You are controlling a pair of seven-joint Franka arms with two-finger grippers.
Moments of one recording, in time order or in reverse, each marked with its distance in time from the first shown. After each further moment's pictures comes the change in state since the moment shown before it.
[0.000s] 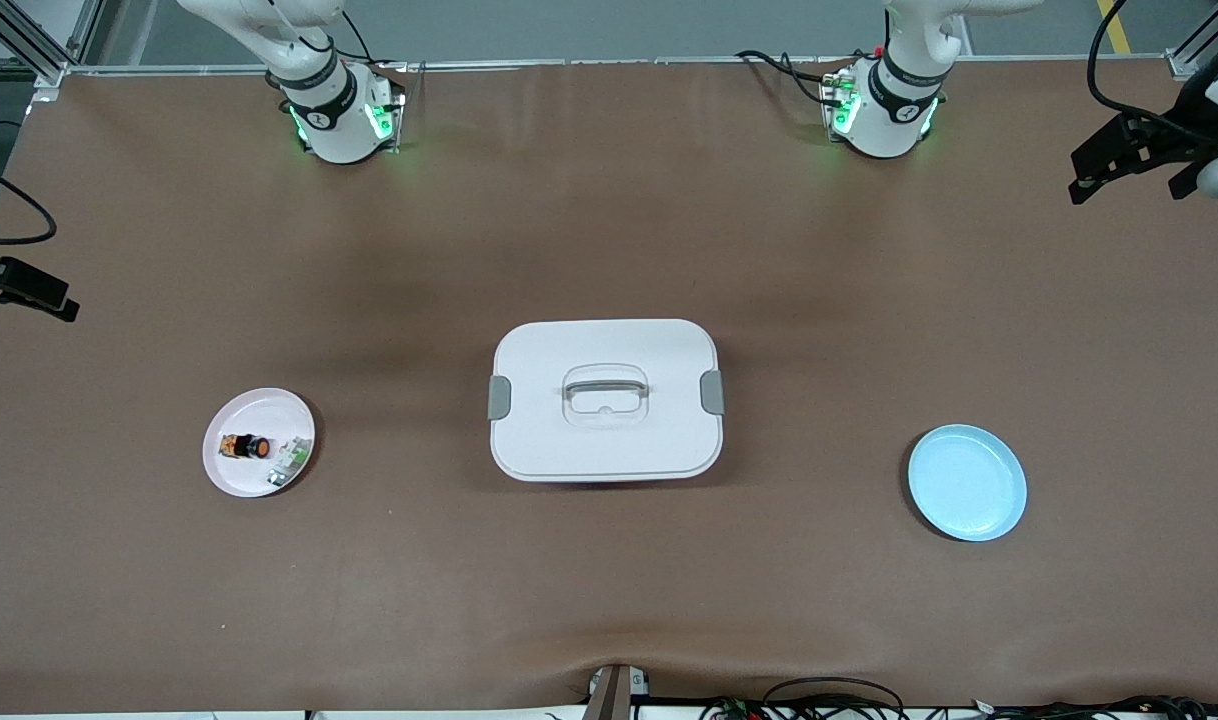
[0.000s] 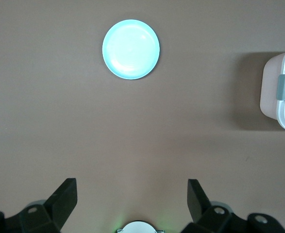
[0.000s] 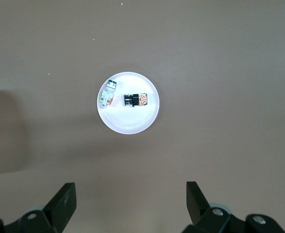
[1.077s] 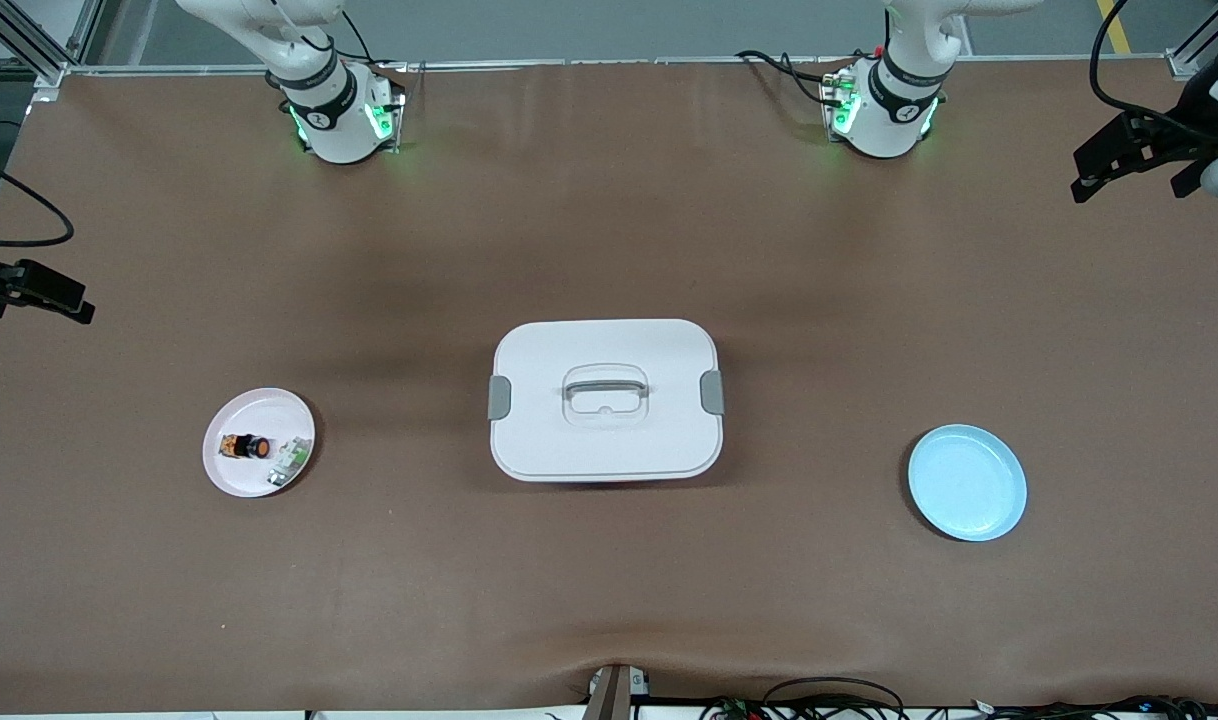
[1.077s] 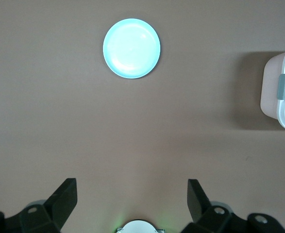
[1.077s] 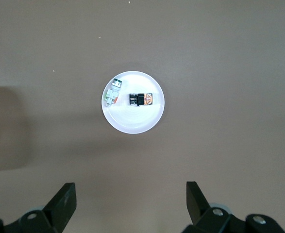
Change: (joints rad) left arm 0.000 0.000 0.002 0.003 0.000 -0.007 0.000; right arm 0.063 0.007 -0.040 0.000 0.000 0.000 0.000
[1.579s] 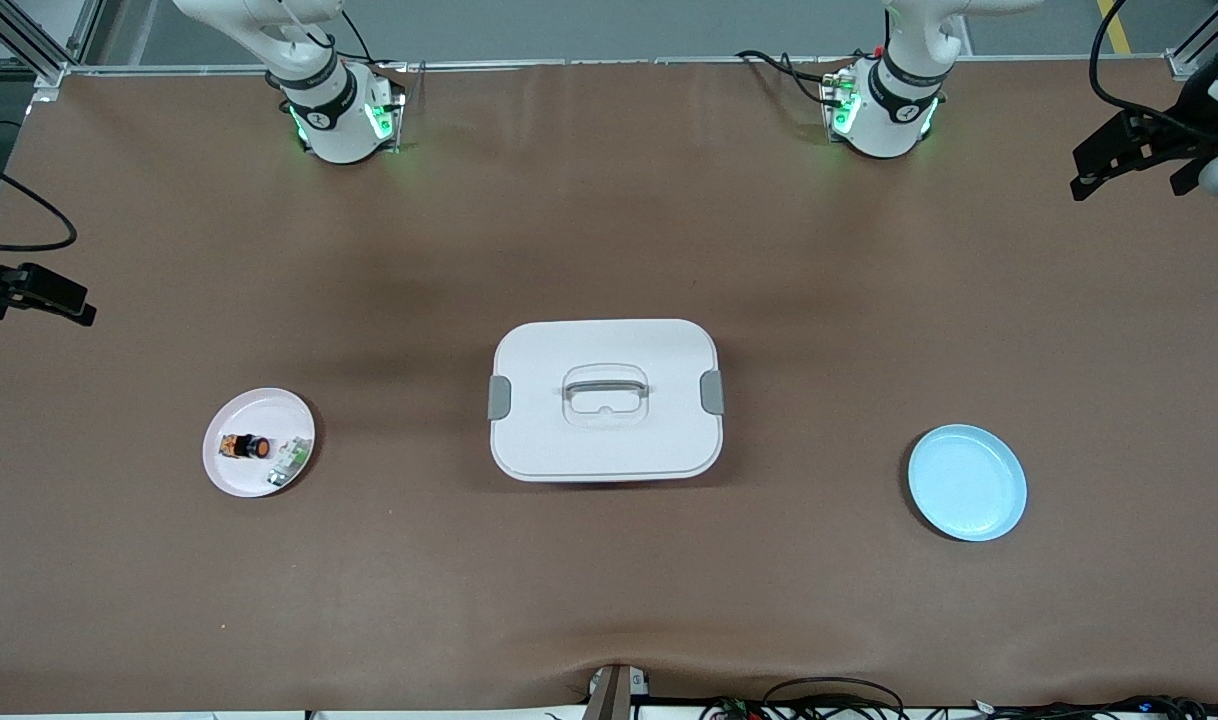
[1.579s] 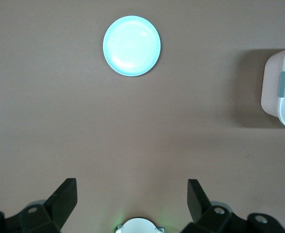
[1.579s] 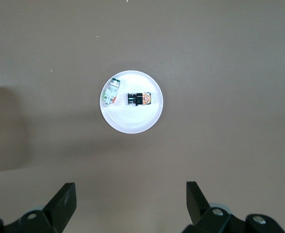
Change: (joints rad) left arm 0.000 0.000 0.000 0.002 0.000 -0.012 0.000; right arm 0.045 0.004 -0.048 0.001 0.001 0.000 0.000
